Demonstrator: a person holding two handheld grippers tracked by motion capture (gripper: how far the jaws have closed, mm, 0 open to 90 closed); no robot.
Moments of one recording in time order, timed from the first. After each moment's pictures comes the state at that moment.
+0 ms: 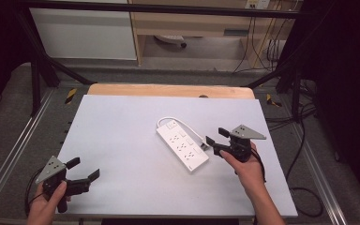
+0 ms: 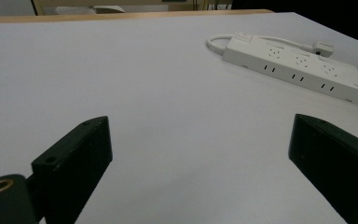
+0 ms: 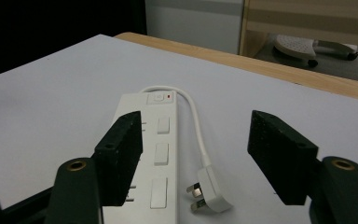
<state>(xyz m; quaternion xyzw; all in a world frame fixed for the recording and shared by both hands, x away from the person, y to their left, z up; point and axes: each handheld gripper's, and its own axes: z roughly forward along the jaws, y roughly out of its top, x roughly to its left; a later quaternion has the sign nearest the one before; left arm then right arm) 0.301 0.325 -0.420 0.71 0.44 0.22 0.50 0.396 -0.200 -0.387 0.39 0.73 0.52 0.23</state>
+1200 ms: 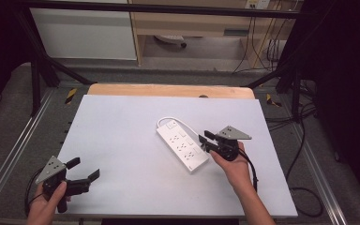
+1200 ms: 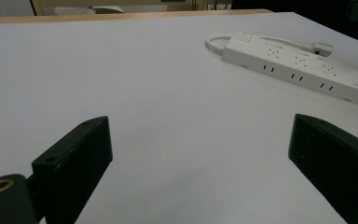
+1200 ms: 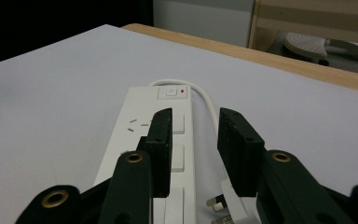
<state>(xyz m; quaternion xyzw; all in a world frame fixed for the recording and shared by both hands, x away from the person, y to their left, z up) 0.301 0.325 -0.420 0.71 0.44 0.22 0.50 0.408 -0.173 -0.408 0.37 0.74 0.52 0.23</state>
